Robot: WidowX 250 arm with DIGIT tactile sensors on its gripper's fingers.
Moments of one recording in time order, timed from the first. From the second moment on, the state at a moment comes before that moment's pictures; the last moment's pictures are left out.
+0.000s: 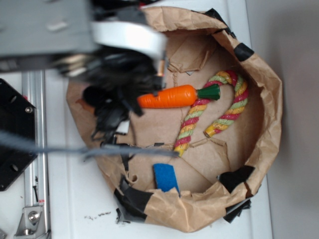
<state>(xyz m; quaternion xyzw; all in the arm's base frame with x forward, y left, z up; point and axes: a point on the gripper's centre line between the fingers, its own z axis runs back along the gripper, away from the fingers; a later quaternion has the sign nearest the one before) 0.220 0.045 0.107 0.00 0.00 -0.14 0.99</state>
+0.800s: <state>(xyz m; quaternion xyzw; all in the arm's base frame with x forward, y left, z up) 0.214 0.051 0.041 -0.08 0.05 -0.21 0.97</state>
